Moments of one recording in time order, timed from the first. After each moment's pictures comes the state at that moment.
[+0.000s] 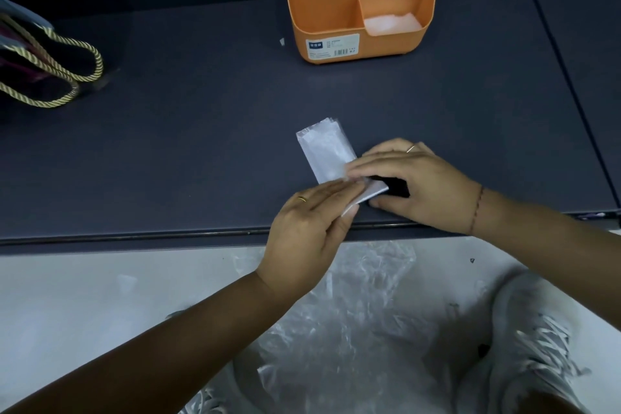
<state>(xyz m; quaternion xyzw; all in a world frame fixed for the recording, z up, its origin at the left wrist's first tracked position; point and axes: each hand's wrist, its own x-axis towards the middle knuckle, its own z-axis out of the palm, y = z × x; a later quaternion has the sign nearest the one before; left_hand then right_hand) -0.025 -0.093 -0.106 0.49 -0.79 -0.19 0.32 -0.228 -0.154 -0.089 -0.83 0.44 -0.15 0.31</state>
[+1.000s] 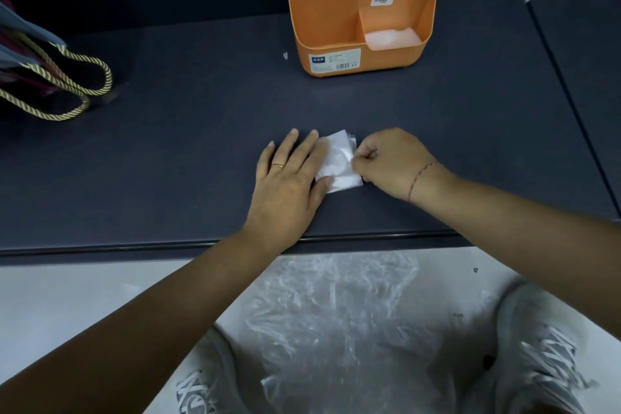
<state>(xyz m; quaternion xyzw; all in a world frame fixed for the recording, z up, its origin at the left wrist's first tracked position) 0.000 -0.154 -0.118 0.57 -0.81 -0.06 0.13 -0.179 -0.192 -0.074 -0.66 0.66 -0.11 0.35</state>
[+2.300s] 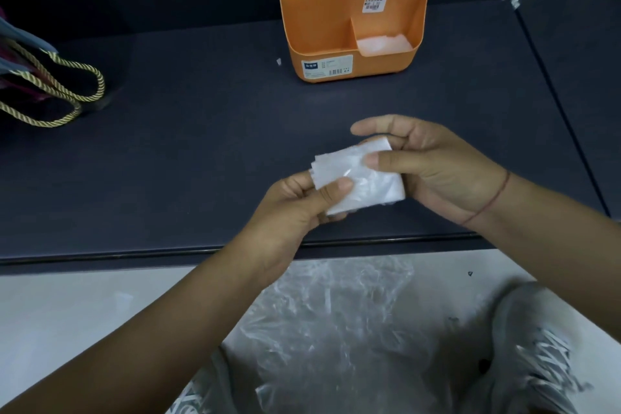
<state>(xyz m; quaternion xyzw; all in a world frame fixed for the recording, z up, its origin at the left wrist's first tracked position) -0.021 -0.129 -0.053 0.52 -0.36 -0.70 0.33 -0.208 -0.166 -0.030 -0.41 0.44 -0.35 0.72</state>
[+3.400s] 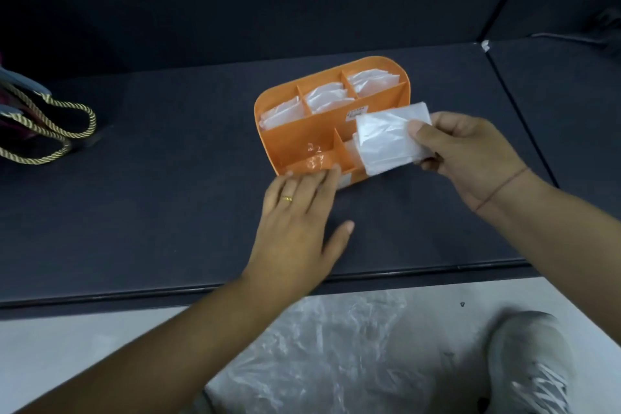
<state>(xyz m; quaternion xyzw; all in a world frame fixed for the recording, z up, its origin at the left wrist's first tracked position) -0.031 -0.144 -0.075 0.51 -0.84 -0.03 0.17 -0.249 -0.202 -0.029 -0.45 0.63 -0.41 0.48</state>
